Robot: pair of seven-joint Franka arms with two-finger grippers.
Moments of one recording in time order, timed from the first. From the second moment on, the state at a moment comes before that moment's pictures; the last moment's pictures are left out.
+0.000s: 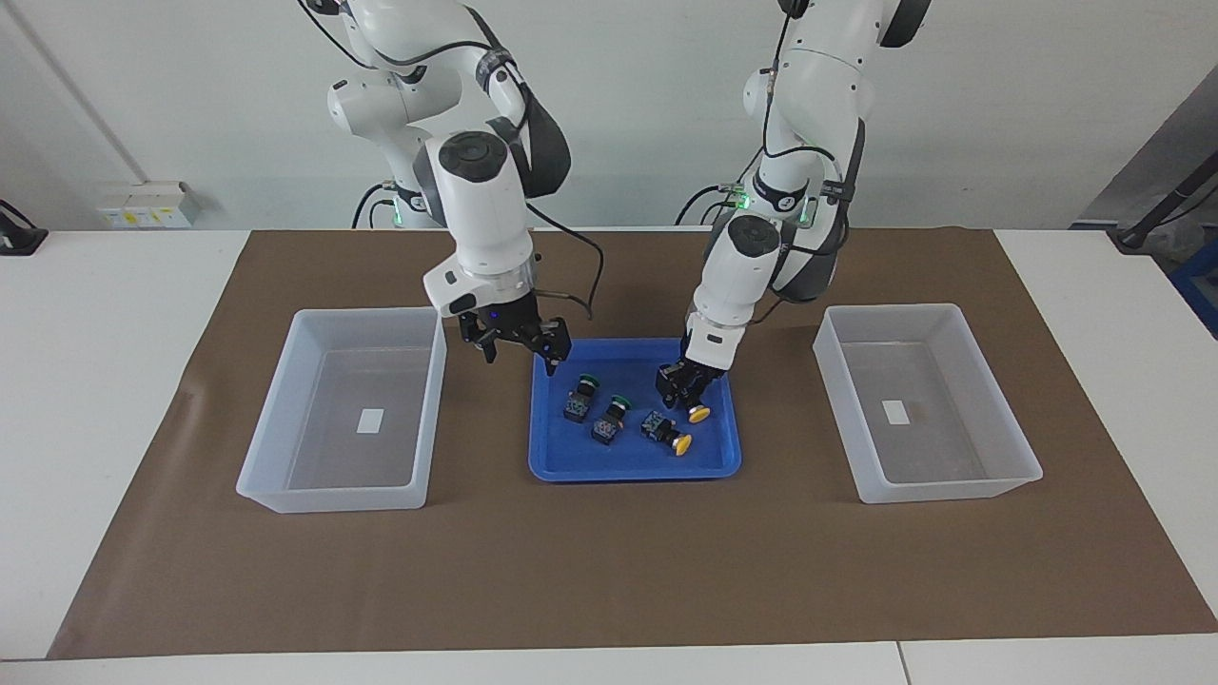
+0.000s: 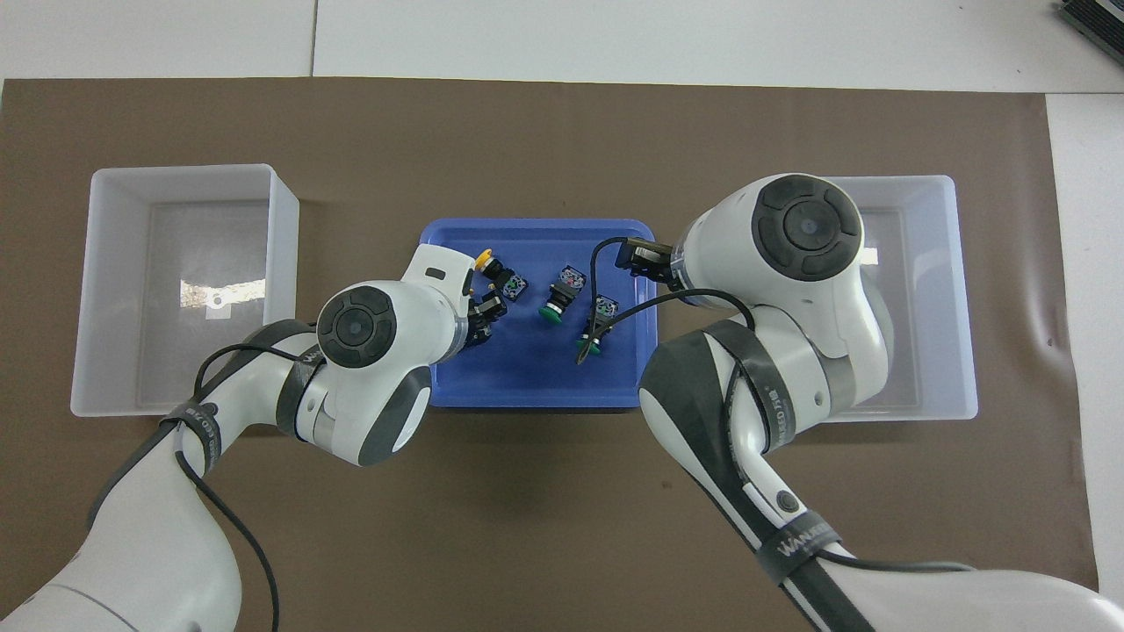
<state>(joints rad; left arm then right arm) -0.25 0.30 -0.28 -2.10 -0.02 2.61 -0.91 0.48 0.26 -0.08 -1.78 0.04 2.17 0.76</state>
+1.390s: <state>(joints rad) 0.24 0.25 -0.26 -1.74 -0.01 2.01 -0.15 0.63 0.35 -0.08 -2.03 0.13 2.53 0.78</state>
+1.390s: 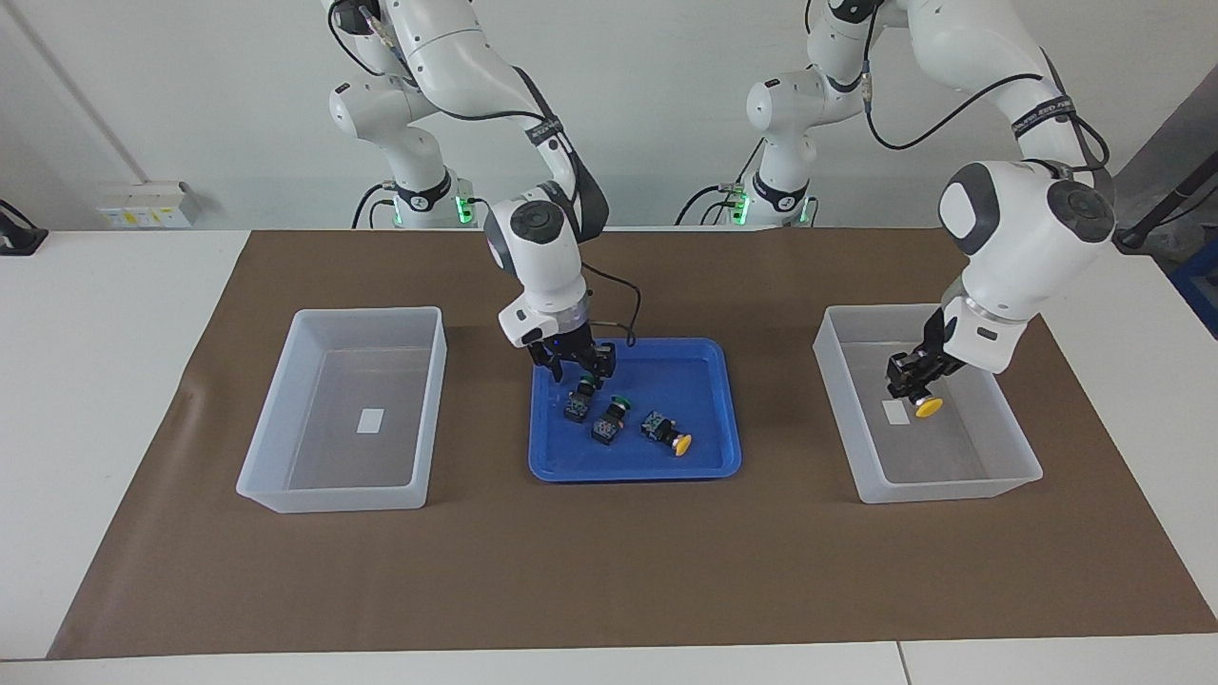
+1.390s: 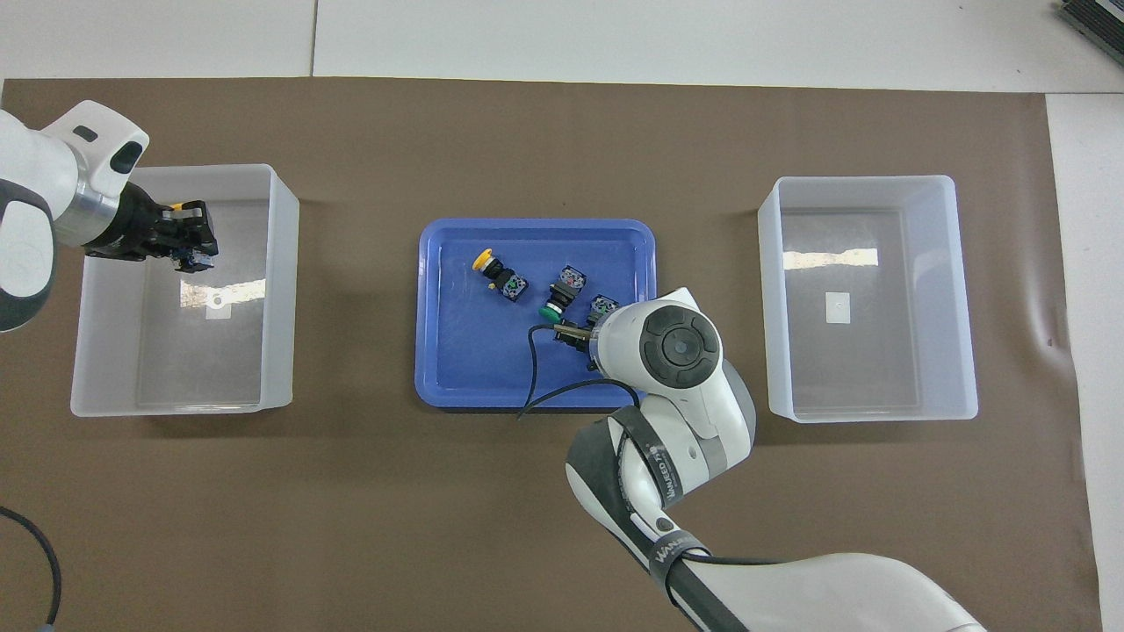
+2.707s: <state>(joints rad) 0.02 0.27 -0.28 -1.77 -0.02 2.14 -0.59 0.36 0.14 -0.10 -1.84 0.10 2.10 0.35</state>
